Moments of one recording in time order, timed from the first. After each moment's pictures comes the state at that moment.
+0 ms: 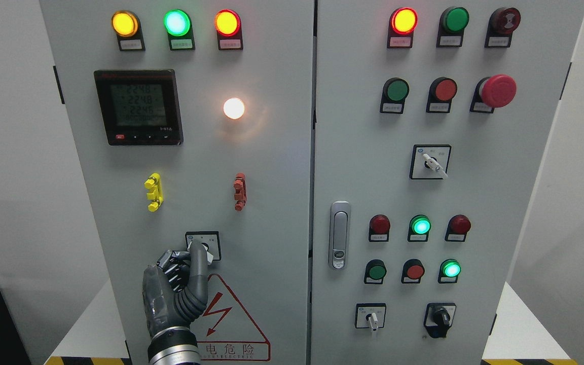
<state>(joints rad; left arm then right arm) -0.36 -0.15 -0.18 -1.91 -0.19 0.49 0.54 0.10 0.12 -0.19 -0.11 0.07 0.06 -0.02</state>
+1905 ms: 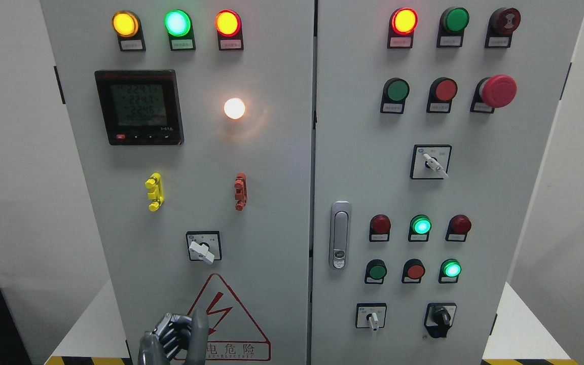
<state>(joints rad) 0.05 -0.10 -0.21 -1.92 -0.19 -0.01 0.50 0.10 0.12 -0.19 -0.11 0.07 0.06 -0.02</state>
